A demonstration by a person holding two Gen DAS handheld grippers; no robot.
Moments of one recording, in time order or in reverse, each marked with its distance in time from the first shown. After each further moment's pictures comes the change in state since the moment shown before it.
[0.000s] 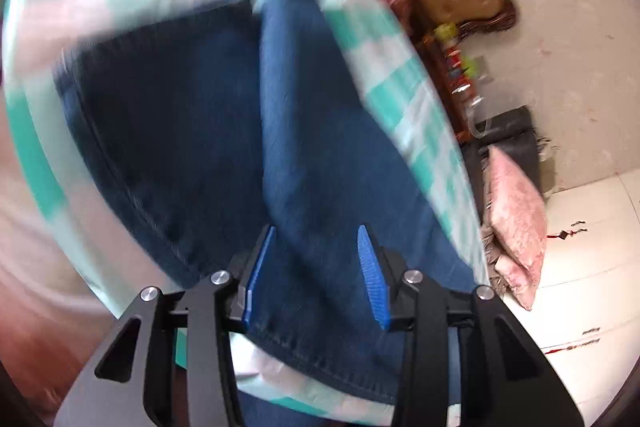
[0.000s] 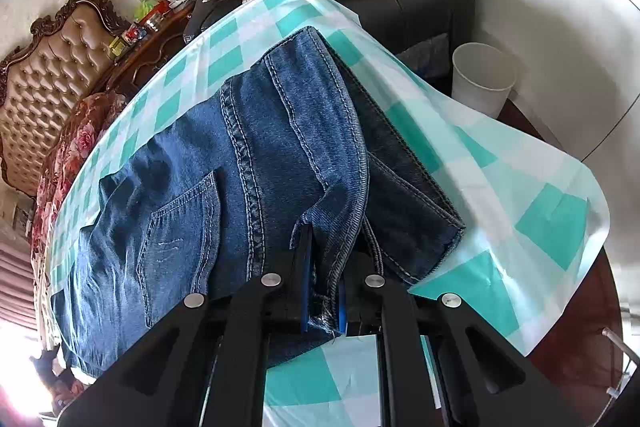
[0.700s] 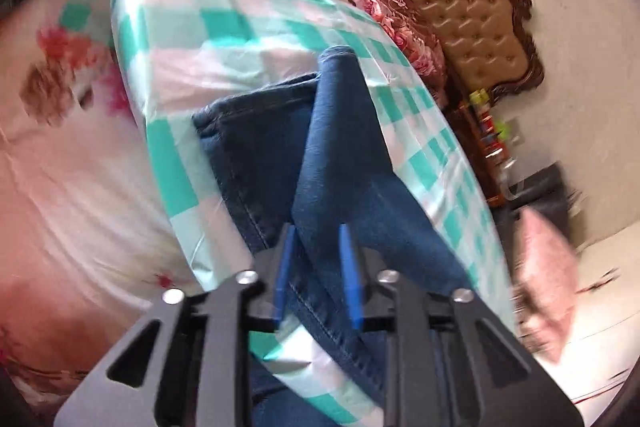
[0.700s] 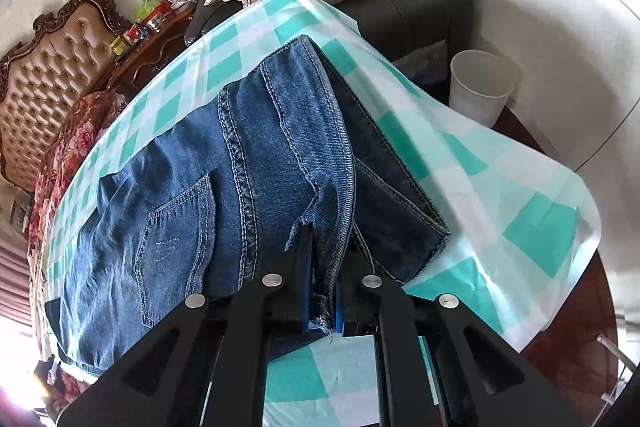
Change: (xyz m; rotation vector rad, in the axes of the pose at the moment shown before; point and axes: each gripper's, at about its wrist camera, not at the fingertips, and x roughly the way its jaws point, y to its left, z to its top) left arm -0.063 0.011 -0.037 -0.053 -0.291 0.092; right arm -0.005 -0.005 0.003 -0.019 -0.012 -0.009
